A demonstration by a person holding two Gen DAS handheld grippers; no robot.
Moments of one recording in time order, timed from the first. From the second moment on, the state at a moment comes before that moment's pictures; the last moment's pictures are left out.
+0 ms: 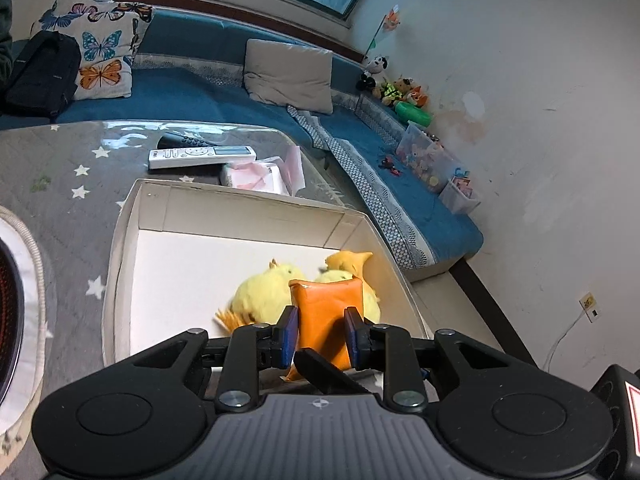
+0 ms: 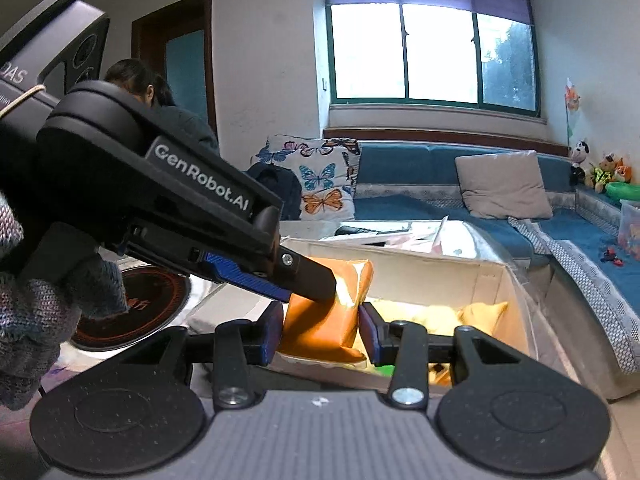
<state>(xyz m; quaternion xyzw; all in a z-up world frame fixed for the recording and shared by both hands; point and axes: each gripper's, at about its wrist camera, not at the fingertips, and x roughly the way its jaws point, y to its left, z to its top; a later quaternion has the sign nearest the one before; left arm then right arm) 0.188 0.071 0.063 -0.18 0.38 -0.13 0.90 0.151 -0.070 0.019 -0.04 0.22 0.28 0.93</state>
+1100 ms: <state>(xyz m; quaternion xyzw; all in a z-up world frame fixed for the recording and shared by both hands) 0.232 0.060 0.024 -0.16 0.41 -0.12 0.89 0.194 -0.070 -0.024 -0.04 0.27 0.26 0.93</state>
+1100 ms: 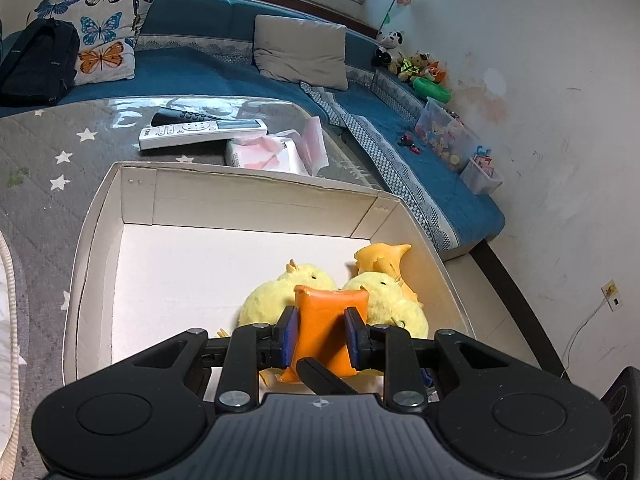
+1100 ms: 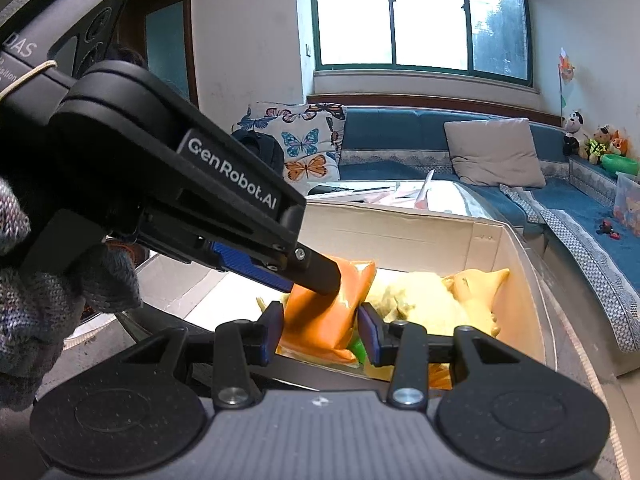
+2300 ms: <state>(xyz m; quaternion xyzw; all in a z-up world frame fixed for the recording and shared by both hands) 0.185 0.047 0.040 -0.08 0.37 -0.13 0.92 0.157 -0.087 -0.009 -0.03 0.24 0.23 0.94</state>
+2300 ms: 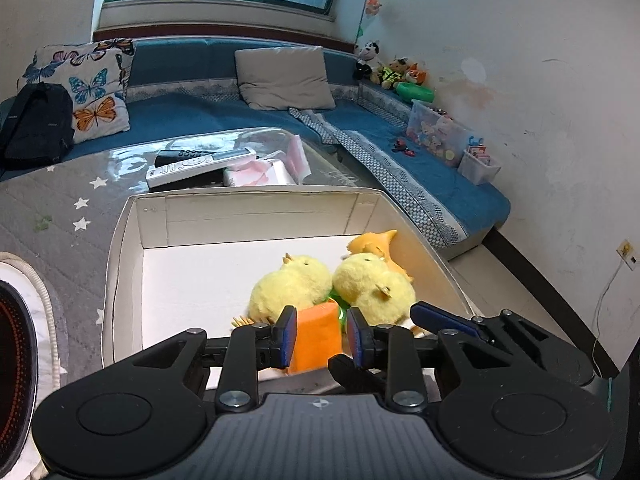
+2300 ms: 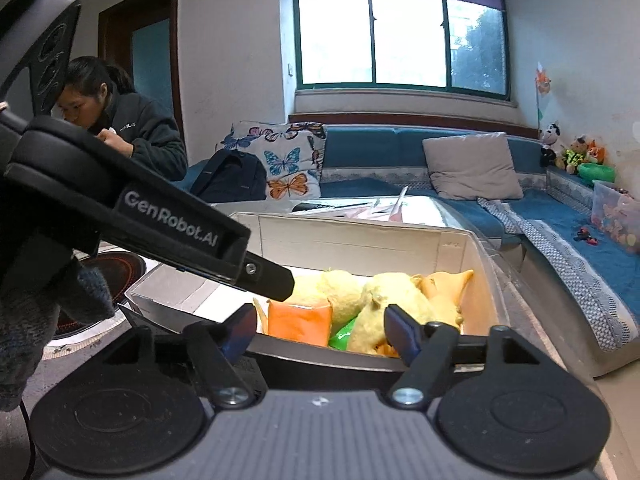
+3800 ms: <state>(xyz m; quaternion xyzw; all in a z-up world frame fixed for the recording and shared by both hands) 0.098 0.041 0.005 0.01 0.39 -0.12 0.91 0.077 -0.098 -0.031 0.01 0.29 0.18 0.94</state>
